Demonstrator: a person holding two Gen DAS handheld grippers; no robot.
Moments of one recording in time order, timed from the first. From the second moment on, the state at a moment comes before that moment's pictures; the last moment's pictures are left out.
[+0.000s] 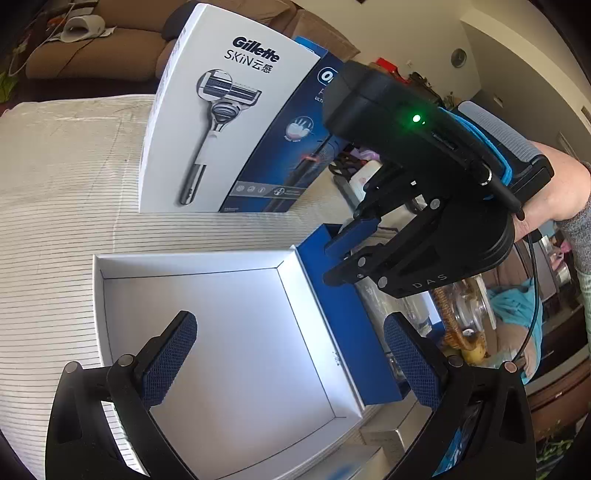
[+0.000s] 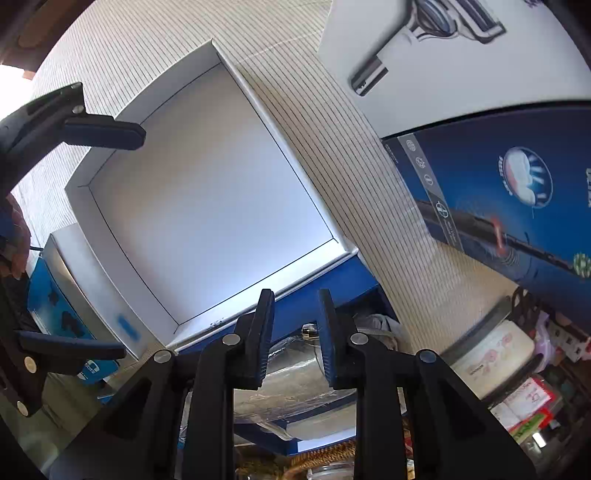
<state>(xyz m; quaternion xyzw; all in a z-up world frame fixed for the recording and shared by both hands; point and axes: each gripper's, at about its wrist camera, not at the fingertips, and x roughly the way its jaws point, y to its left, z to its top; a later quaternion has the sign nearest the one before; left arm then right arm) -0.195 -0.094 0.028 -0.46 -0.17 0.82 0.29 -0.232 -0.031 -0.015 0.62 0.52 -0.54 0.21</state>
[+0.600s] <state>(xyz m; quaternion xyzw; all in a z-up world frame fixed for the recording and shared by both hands) -0.189 -0.068 0.029 -0.48 -0.13 0.82 0.28 -0.244 -0.009 0.024 0.60 0.34 -0.66 0.28</state>
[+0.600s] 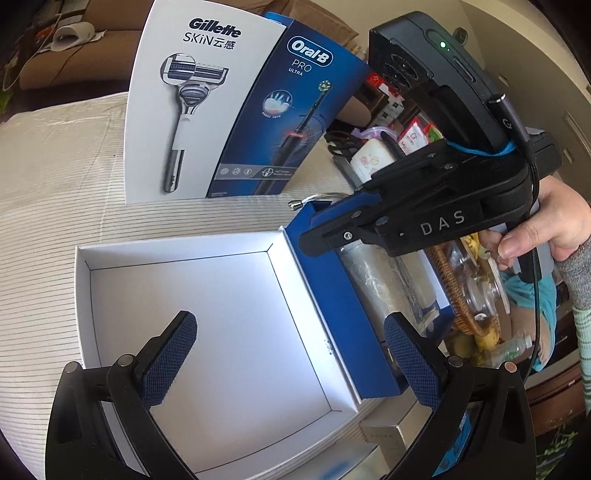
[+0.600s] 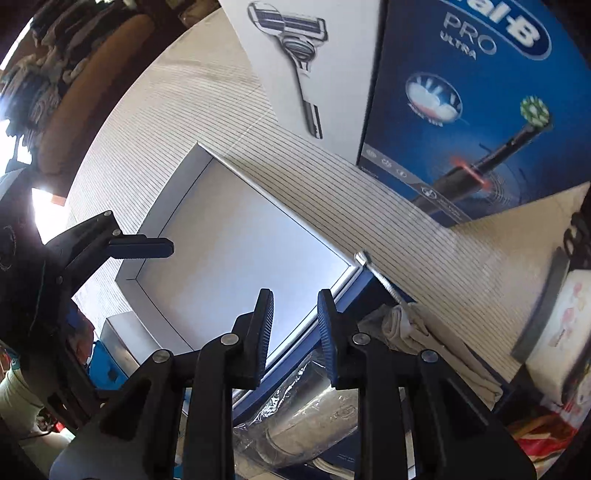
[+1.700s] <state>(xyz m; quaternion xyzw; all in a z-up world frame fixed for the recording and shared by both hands) -0.334 0.026 0.022 -0.45 -0.09 0.69 0.57 -0.274 0.188 0.088 0.54 0.15 -0.75 0.35</state>
